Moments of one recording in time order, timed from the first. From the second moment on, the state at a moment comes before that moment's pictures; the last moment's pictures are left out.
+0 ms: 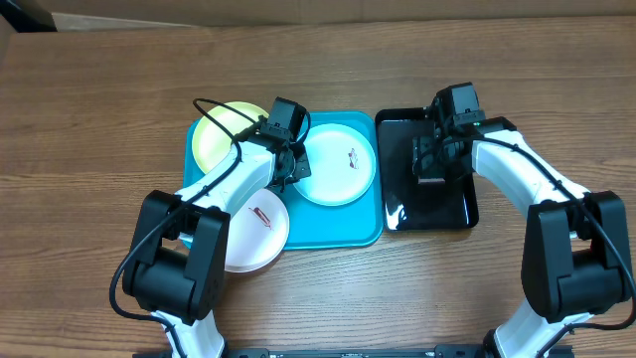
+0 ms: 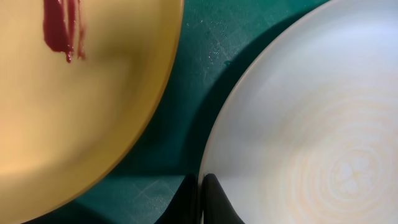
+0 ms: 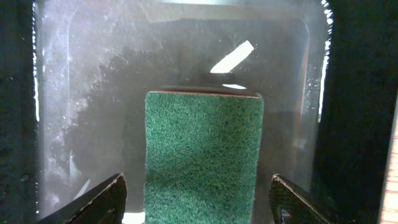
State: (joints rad) left arm -0.36 1.92 1.22 -0.58 -0.04 -0.57; right arm 0.18 1.86 1.19 -0.57 -0.01 0.11
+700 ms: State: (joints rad) left arm -0.36 1.92 1.22 -0.58 -0.04 -0.57; right arm 0.18 1.86 1.12 -0.51 -0.02 0.10
